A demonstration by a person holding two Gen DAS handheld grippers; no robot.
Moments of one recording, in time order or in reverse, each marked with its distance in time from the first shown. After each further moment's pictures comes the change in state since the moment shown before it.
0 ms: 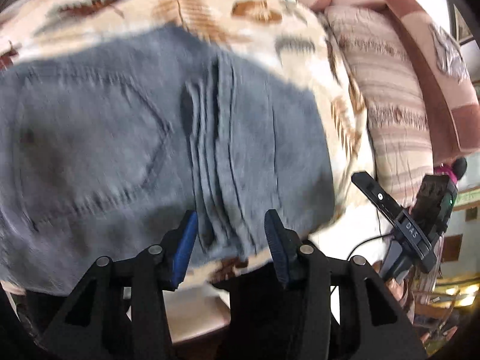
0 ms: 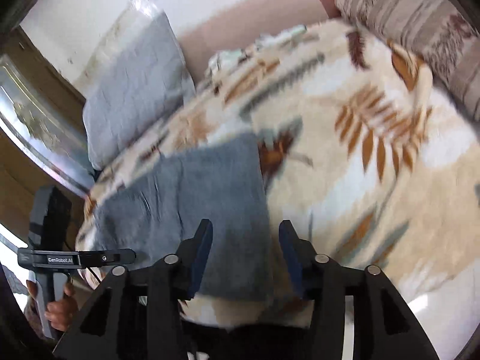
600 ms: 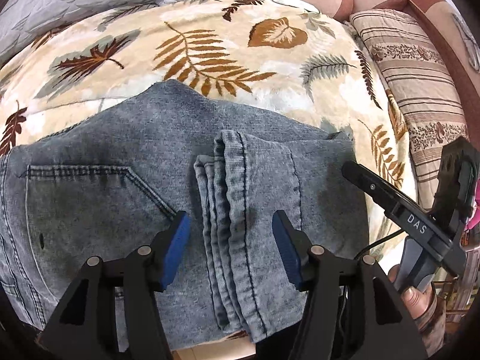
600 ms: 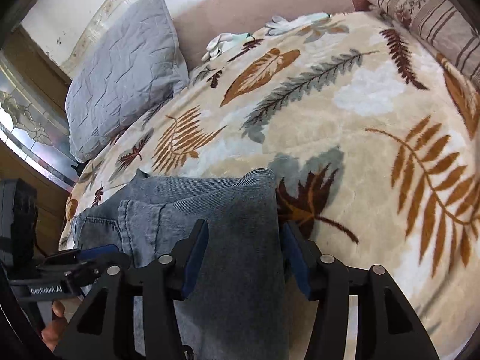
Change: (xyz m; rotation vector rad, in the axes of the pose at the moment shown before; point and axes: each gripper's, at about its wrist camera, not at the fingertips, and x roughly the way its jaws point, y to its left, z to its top) left arm 0.028 -0.022 0.056 0.045 -0.064 0.229; right arm 0.096 0.012 0.057 -0.050 0.110 -0.043
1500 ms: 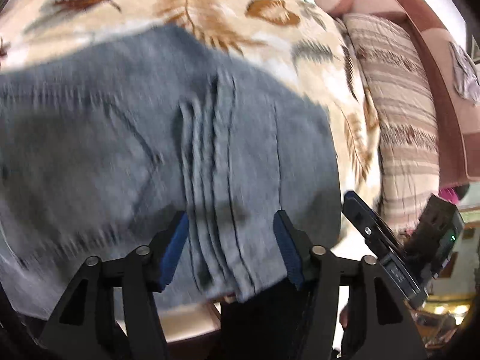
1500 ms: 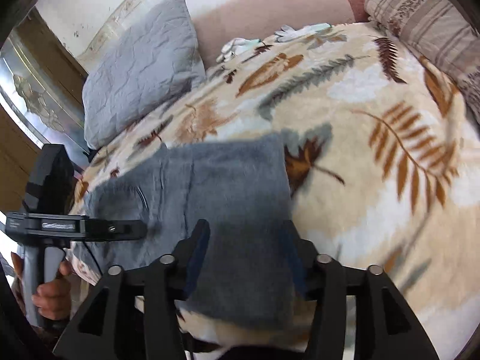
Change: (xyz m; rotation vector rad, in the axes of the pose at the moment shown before) left arm 0.004 0.018 -0.042 -0.112 0.134 -0.240; right arm -0.054 0.012 -0.060 -0.051 -0.037 -0.005
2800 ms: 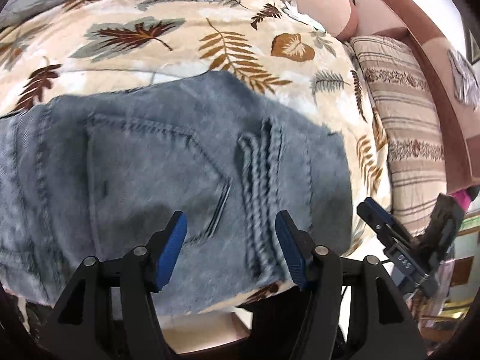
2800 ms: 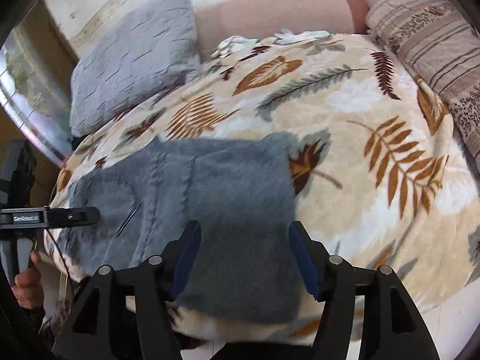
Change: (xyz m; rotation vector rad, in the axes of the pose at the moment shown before) left arm -0.050 0.034 0.016 0.001 -0.120 0.080; right arm 0.003 0.020 0.016 -0.038 0.013 -0.116
